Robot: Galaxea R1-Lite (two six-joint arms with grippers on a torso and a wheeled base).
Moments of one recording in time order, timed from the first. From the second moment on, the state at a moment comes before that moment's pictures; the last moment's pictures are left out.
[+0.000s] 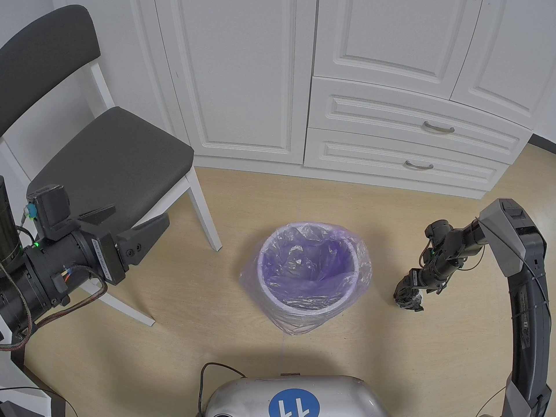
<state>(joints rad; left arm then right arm) -0.53 1.20 -0.54 -0.54 0.12 -0.14 -0.03 2.65 -1.67 0.21 0.06 0.10</state>
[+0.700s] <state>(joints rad) -0.53 1.18 -0.54 -0.54 0.14 -0.13 -0.04 2.46 -1.51 0.20 0.06 0.07</state>
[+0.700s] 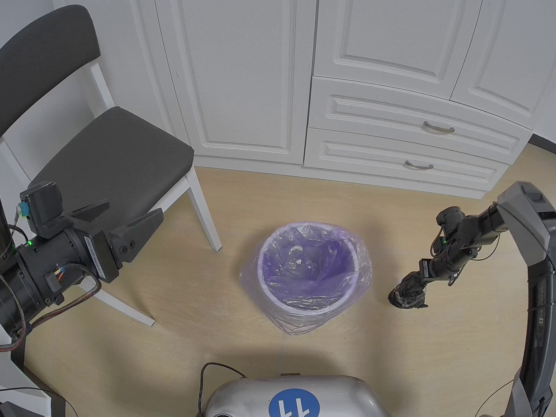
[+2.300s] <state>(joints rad) -0.53 1.05 -0.54 -0.54 0.14 -0.04 0.88 1.38 -0.69 -0.17 -0.58 0.03</state>
